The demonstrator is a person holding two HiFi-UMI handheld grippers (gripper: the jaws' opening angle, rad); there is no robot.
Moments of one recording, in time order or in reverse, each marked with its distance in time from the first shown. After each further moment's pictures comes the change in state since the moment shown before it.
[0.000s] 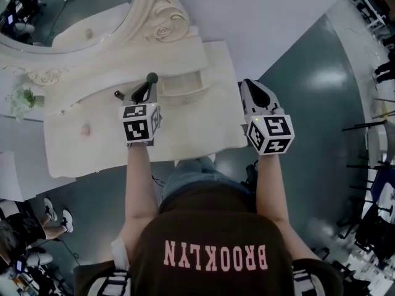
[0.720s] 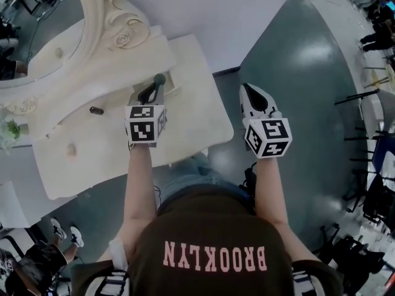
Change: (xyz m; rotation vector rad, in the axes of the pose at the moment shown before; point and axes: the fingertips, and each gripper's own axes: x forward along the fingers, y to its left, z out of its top) left arm 0.052 -0.111 -0.005 0.113 0.052 -0.208; right arm -0.049 -0.066 -0.046 0.063 0.070 -0.149
